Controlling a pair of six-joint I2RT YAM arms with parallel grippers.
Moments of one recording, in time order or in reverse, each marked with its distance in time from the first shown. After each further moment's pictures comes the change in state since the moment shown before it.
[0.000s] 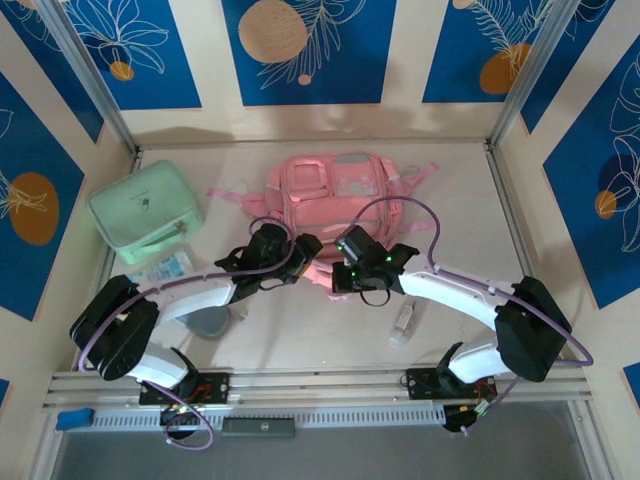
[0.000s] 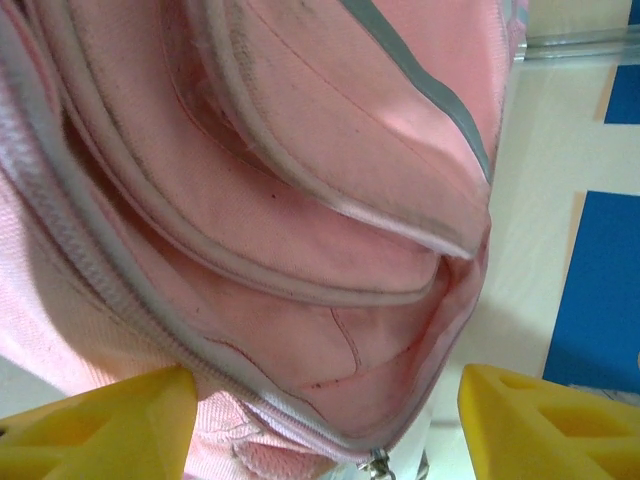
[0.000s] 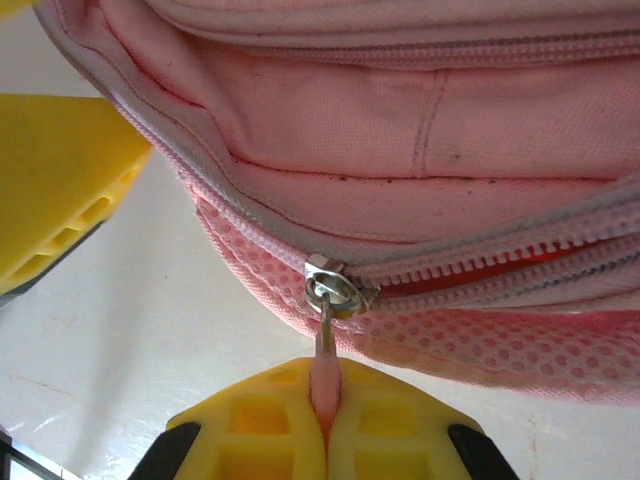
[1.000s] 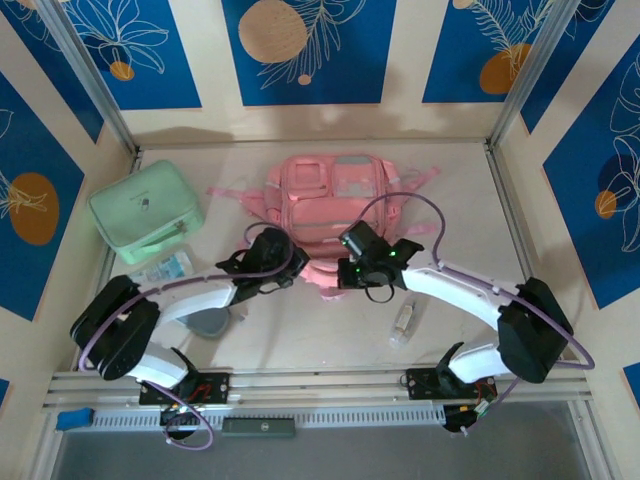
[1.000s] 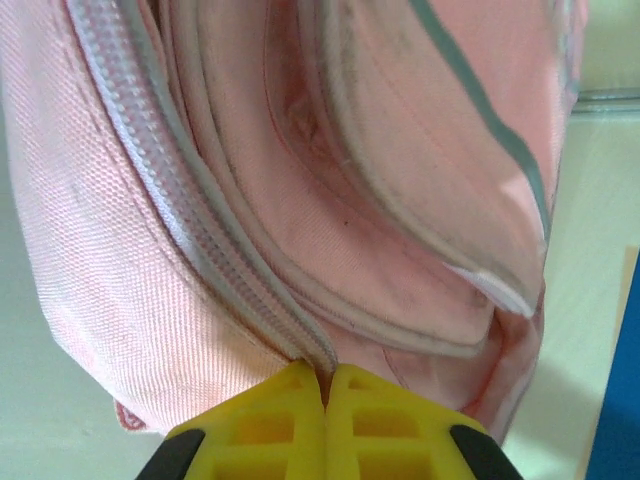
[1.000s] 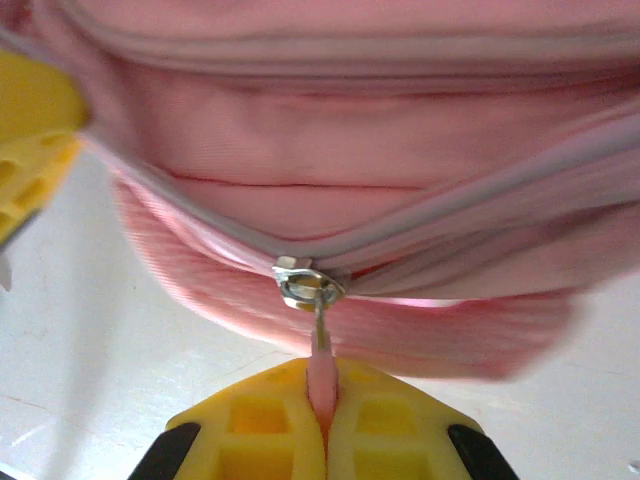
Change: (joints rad) left arm 0.027 -0.031 -0.014 -0.094 -0.108 0.029; right arm -0.070 -0.031 0.021 -0.078 0.022 -0.027
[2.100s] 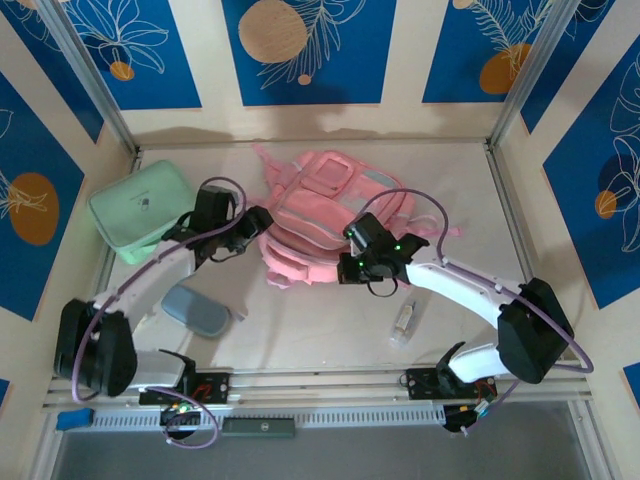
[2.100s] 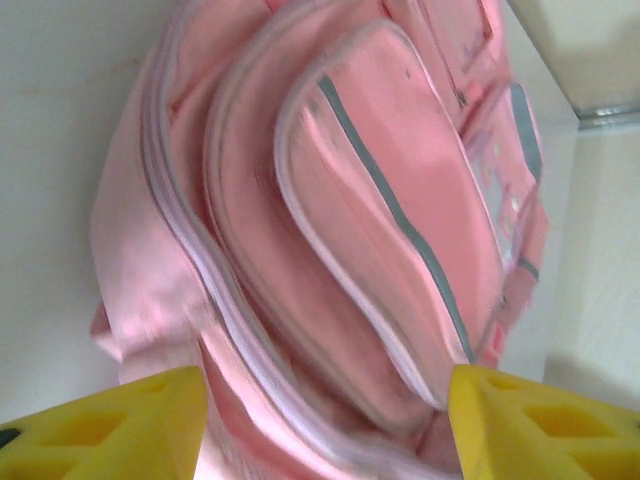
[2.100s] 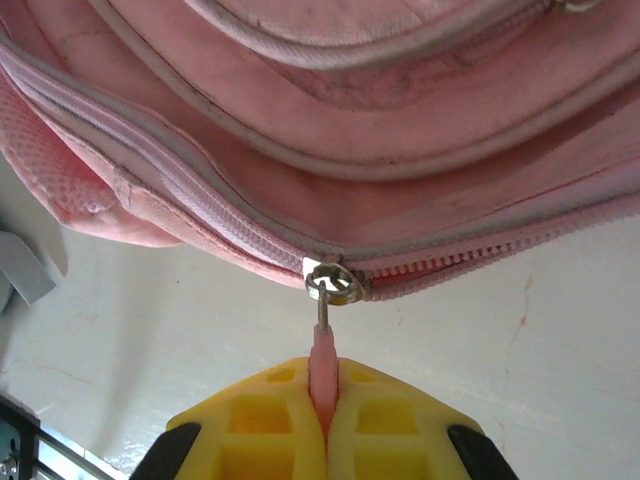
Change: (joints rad) left arm 0.344 -0.142 0.192 -0.412 0.258 0.420; right arm -0.021 0.028 0.029 0.029 -0.105 -0.050
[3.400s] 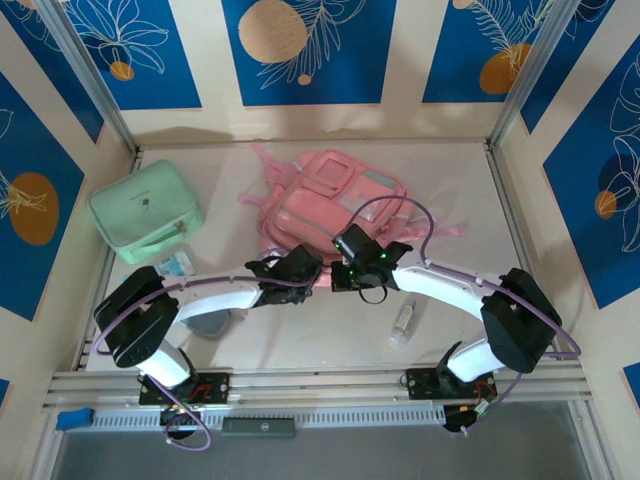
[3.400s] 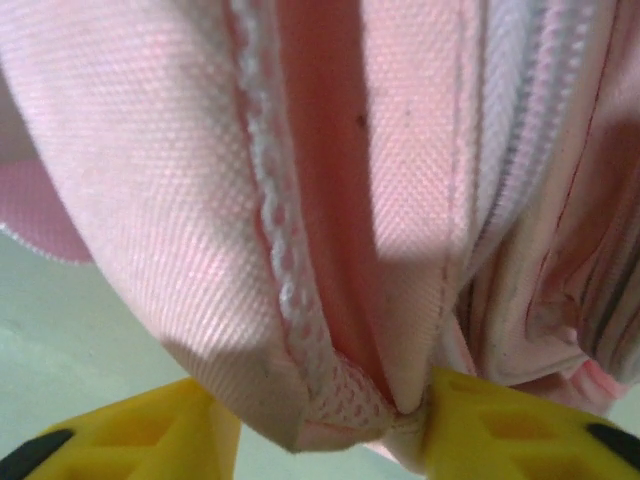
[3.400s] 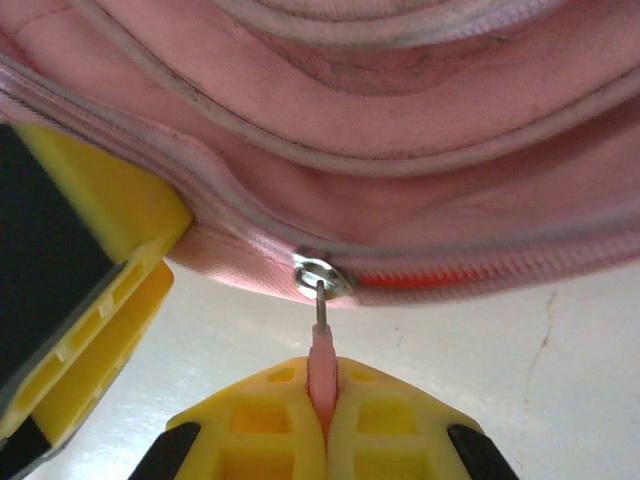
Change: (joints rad) left arm -0.571 0.283 -0.030 0.086 -0.504 -0.859; right arm 0.067 0.067 -0.048 0.073 0.090 0.031
